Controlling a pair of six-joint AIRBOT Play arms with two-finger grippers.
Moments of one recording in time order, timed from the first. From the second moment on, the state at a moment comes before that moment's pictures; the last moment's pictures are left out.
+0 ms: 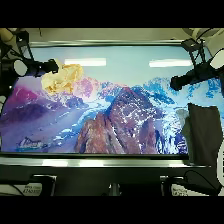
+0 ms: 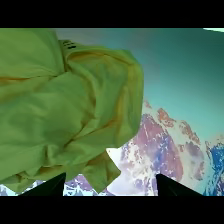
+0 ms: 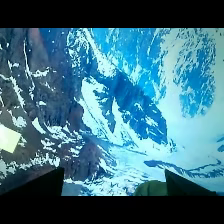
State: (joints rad) left arm -0.02 -1.58 1.65 1.55 -0.85 -1.82; right arm -0.08 -1.42 1.63 -1.43 1.27 1.06
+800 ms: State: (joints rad) left arm 0.16 -1.99 1.90 1.31 -0.89 -1.90; right arm -0.08 -1.45 1.63 -1.34 1.21 1.03
